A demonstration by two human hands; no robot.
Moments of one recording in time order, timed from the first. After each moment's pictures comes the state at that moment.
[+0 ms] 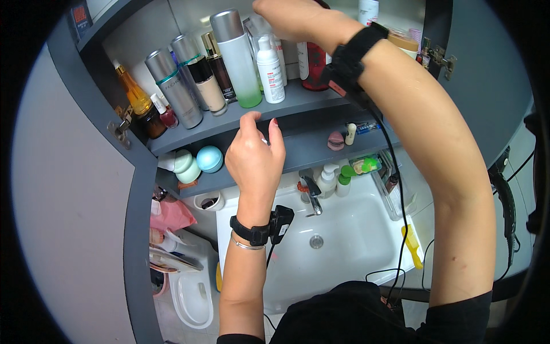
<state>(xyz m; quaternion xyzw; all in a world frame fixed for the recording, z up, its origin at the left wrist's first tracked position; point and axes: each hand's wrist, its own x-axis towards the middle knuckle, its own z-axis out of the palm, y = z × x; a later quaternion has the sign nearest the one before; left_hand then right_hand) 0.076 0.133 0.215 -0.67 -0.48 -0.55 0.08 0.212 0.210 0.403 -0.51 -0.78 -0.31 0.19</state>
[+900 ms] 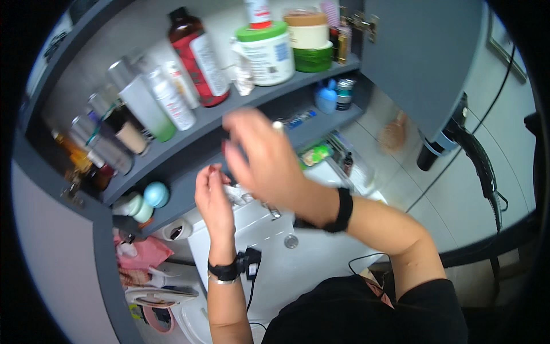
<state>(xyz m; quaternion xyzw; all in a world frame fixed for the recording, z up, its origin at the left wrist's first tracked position) 0.108 0.114 0.152 -0.57 -0.35 -0.61 -0.42 0.246 0.081 0.210 -0.41 -0.69 -0.08 0.59</state>
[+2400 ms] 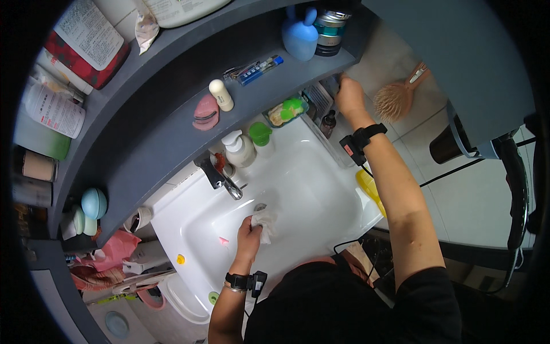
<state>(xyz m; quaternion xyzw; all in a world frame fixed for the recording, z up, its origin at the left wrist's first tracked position) 0.118 0.028 -0.109 -0.47 -0.51 -0.19 -0.70 0.542 0.119 0.002 -0.87 -0.42 -0.08 0.24</state>
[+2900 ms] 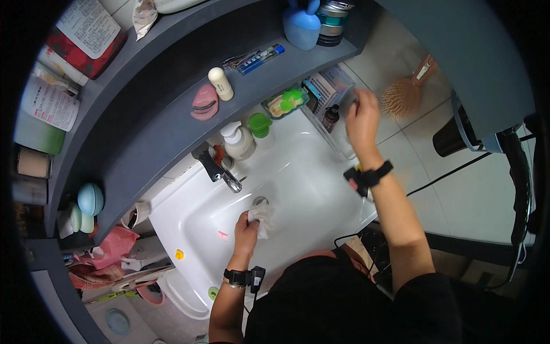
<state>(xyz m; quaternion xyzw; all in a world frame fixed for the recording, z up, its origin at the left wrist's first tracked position) 0.111 0.030 -0.114 -0.46 -0.52 -0.19 -0.69 0.491 0.047 -0.011 -0.76 -0.44 -0.23 0.42</state>
